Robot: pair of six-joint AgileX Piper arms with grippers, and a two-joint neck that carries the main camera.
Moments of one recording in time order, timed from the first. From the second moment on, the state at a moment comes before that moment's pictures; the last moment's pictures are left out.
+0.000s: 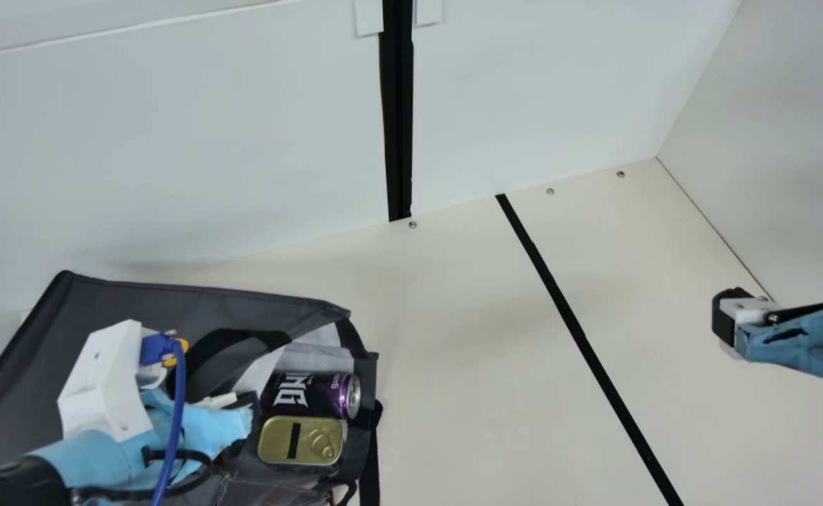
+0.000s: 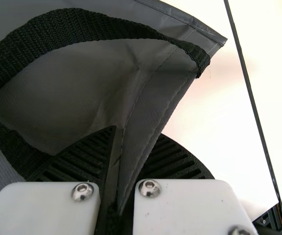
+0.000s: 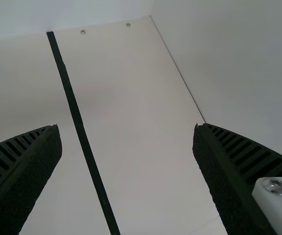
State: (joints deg) left arm -29.9 80.7 -67.8 -21.1 45.0 -11.4; right arm -38.6 54.4 -78.8 5.2 69.9 -19.8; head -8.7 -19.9
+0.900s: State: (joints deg) left arm -29.9 80.7 -67.8 -21.1 45.0 -11.4; right arm -38.5 55.0 -79.7 5.5 69.9 -13.3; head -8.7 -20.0
